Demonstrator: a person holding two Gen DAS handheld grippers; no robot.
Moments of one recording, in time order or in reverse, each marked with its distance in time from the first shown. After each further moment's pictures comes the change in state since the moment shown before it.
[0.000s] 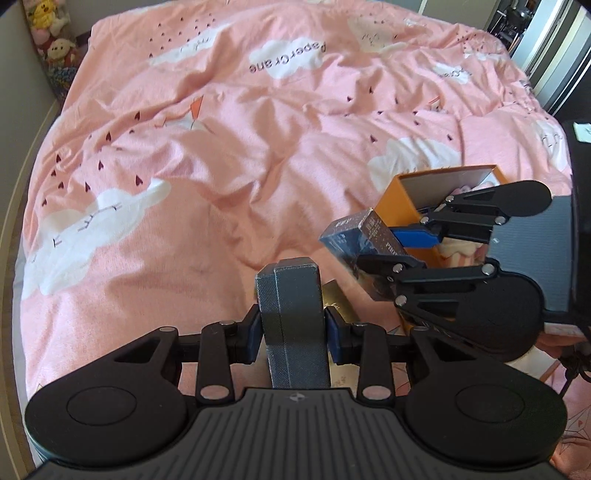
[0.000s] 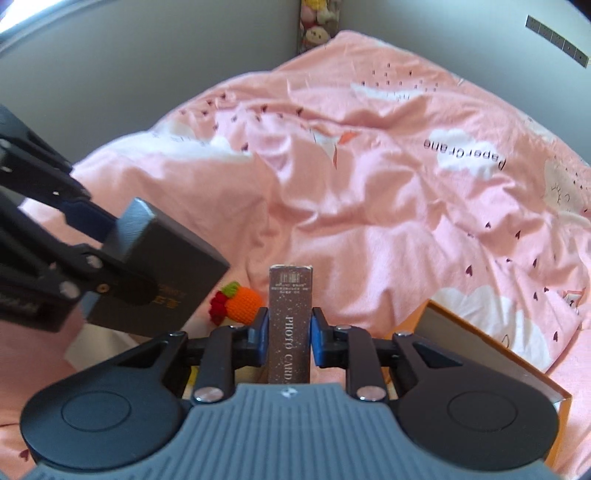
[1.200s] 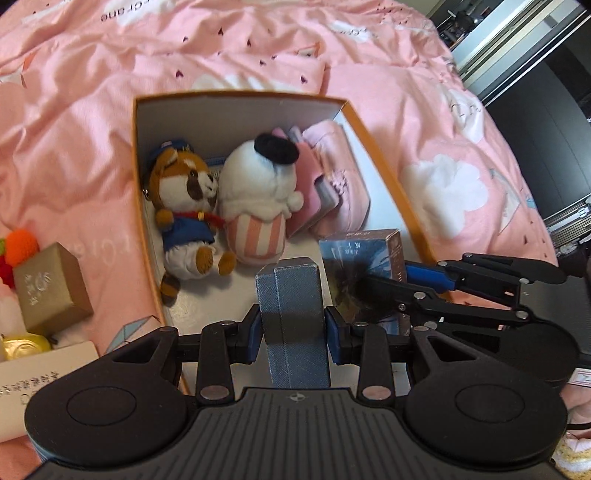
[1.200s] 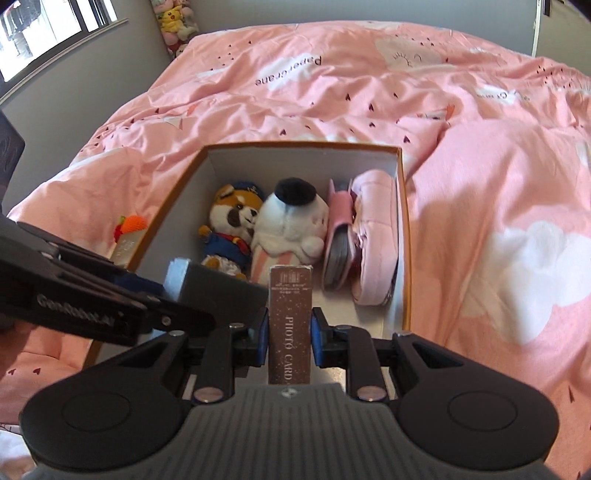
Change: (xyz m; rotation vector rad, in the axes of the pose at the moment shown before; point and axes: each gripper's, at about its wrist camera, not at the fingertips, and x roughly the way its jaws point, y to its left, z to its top) left arm 0.098 -0.175 -0.018 -0.044 0.080 -0.302; right arm -0.087 -0.120 -0.182 0.455 0.017 -0.086
